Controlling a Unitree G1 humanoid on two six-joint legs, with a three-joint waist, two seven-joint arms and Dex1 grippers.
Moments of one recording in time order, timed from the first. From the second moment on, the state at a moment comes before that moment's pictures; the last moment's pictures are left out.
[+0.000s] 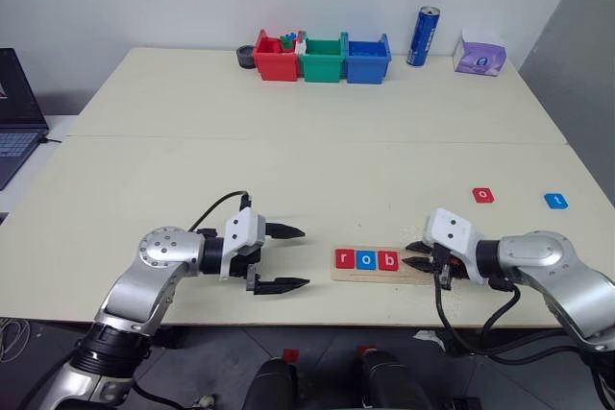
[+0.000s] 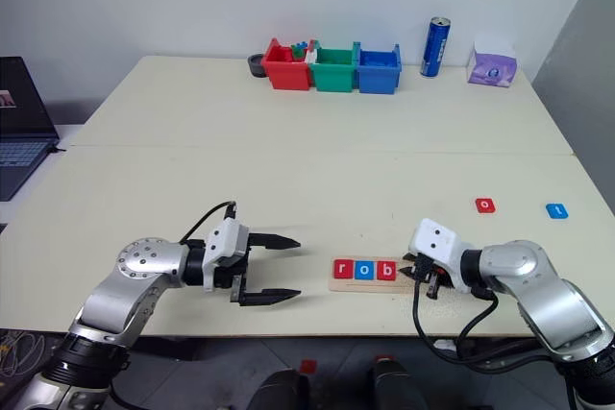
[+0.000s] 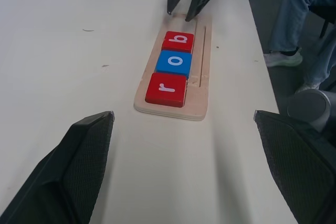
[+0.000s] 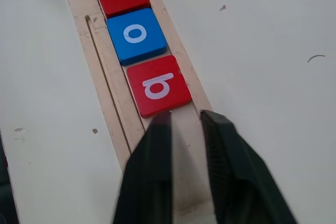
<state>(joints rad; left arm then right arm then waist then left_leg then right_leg) -0.23 0.68 -0.13 -0.11 -0.35 0.19 -1.25 -0.20 -0.87 0.19 -0.49 0.20 0.73 0.89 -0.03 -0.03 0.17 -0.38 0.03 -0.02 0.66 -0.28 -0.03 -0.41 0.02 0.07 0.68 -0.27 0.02</state>
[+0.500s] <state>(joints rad) -0.22 0.68 -0.13 -0.11 -0.35 0.18 -1.25 -0.28 -0.84 0.32 -0.41 0.11 0.67 0.92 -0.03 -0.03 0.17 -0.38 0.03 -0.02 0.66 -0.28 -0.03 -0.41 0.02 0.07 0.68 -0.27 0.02</state>
